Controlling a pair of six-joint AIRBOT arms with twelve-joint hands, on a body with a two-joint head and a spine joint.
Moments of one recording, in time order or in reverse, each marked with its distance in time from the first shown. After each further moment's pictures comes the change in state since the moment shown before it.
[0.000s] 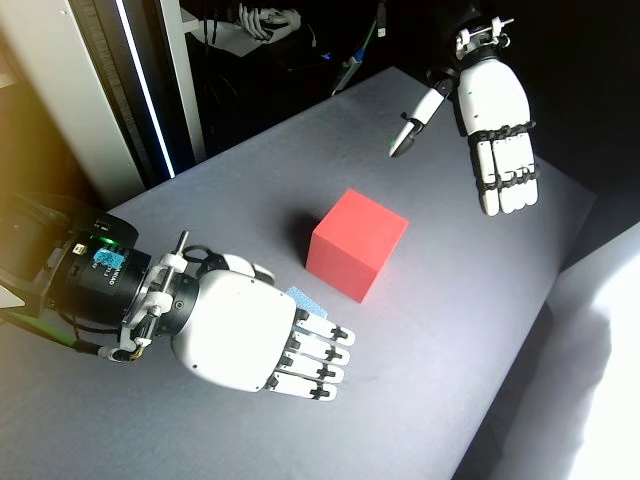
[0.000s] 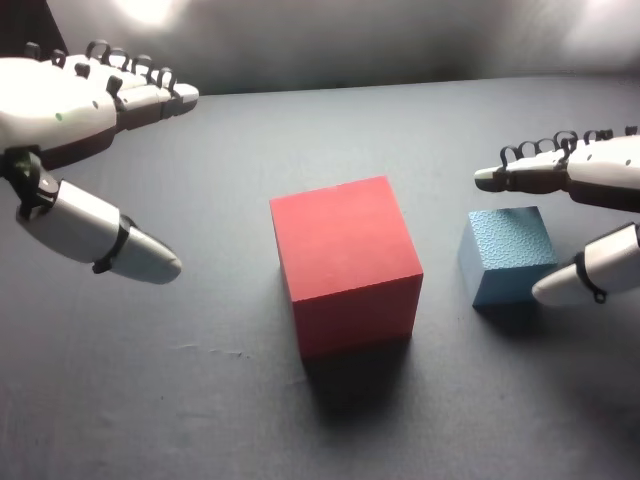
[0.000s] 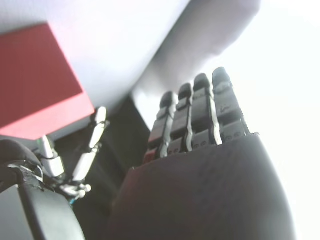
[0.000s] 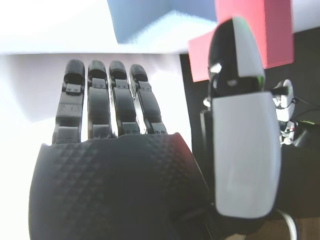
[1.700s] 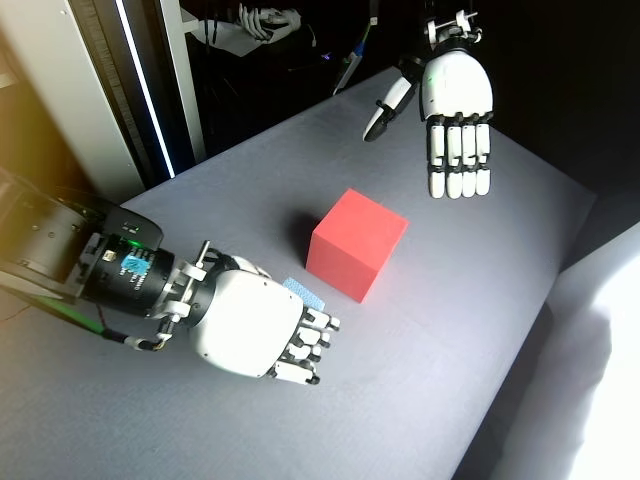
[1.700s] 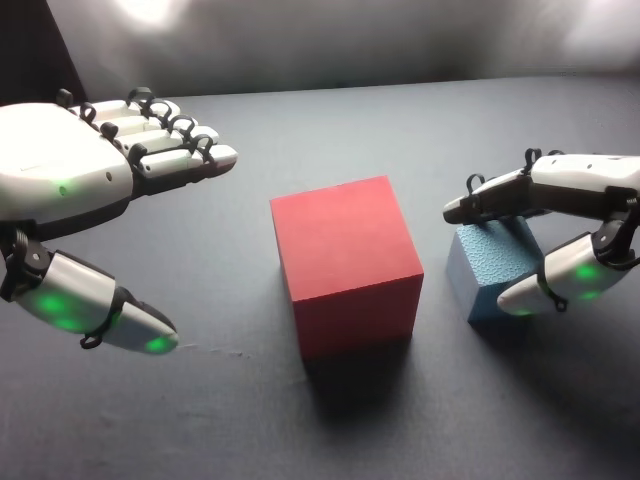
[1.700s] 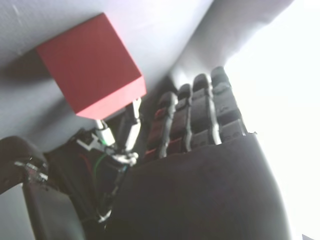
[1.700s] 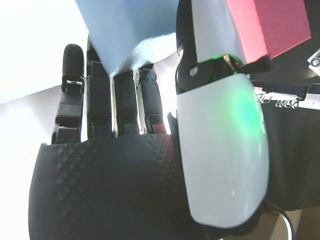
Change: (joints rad) left arm 0.121 0.059 -0.066 0.513 -0.184 -0.402; right arm -0.001 -0.071 -0.004 0.323 0.006 -0.079
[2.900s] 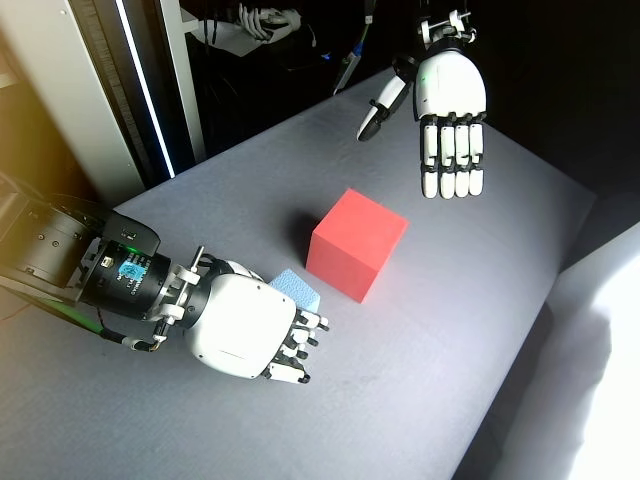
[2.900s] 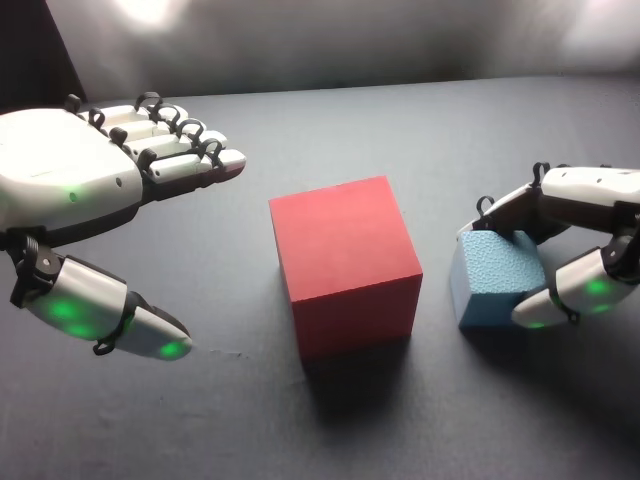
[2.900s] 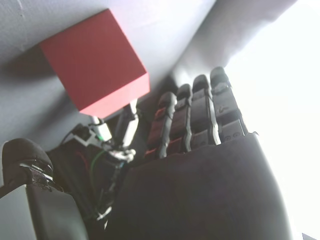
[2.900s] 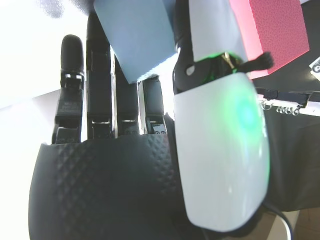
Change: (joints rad) left arm 0.000 0.000 -0.025 -0.055 0.009 0.053; right arm -0.052 -0.005 0.004 0.011 0.055 -0.007
